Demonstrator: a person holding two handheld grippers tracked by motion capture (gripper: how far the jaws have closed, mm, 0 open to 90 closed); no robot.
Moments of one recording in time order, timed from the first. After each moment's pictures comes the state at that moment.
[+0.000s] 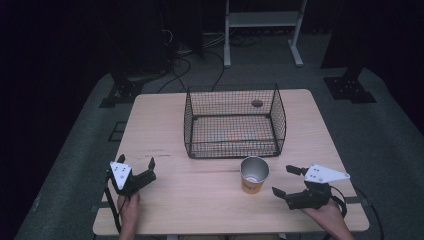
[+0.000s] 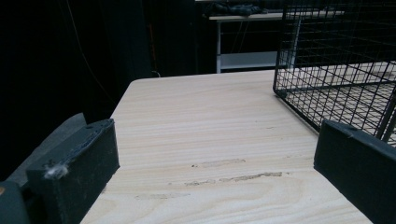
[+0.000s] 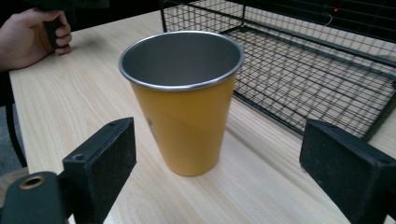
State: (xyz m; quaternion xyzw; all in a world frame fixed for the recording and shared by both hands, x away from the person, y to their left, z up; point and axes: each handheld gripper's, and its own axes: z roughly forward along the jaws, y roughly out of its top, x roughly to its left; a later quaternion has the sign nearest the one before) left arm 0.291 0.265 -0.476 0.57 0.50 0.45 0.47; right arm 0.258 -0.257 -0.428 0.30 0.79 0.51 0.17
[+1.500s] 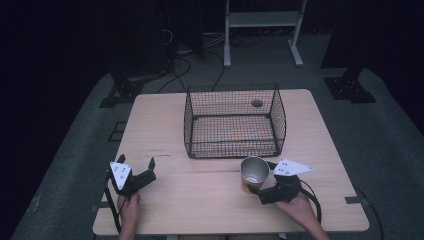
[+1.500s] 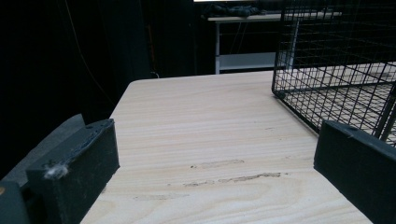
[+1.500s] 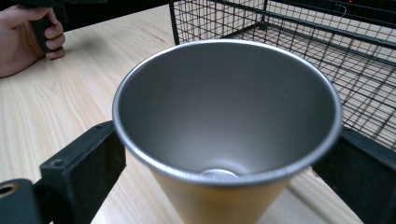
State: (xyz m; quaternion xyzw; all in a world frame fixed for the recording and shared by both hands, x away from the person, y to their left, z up) left arm 0.290 0.265 -0.476 0.57 0.50 0.45 0.48; right arm 0.284 -0.193 -0.442 0.30 0.80 0.50 0.15
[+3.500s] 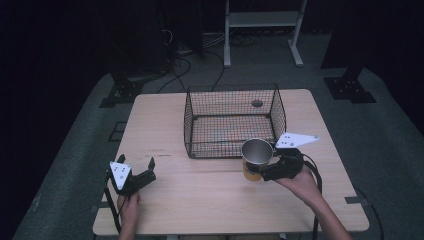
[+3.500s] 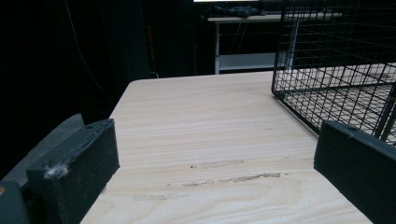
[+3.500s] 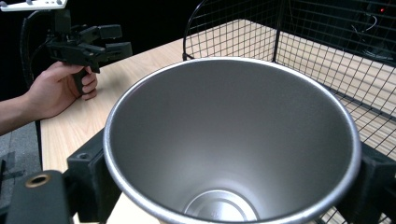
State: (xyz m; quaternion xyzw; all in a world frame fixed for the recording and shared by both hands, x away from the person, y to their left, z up) left arm 0.291 0.266 -0.476 0.57 0.50 0.44 0.48; right arm 0.316 -0.192 -0.371 0.27 0.80 0.52 0.11
